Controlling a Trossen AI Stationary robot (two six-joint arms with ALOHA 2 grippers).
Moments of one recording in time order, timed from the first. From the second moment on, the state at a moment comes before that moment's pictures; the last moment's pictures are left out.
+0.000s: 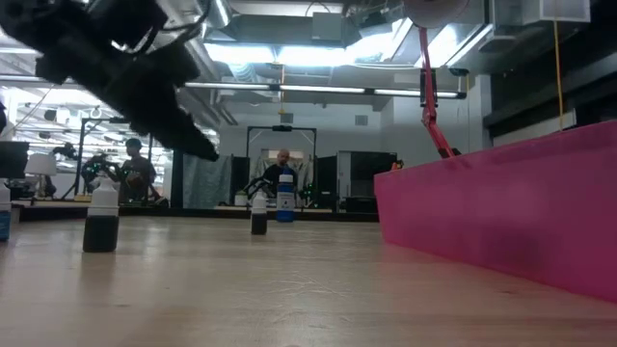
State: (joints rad) left arm -0.03 1.10 0.35 0.19 -0.18 -0.16; right arm 0.45 1.50 1.45 -0.67 0.67 0.47
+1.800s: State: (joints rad) left arm 0.10 1.80 0.41 0.83 0.02 0.04; right arm 0.42 1.49 1.45 -0.70 0.63 0.41
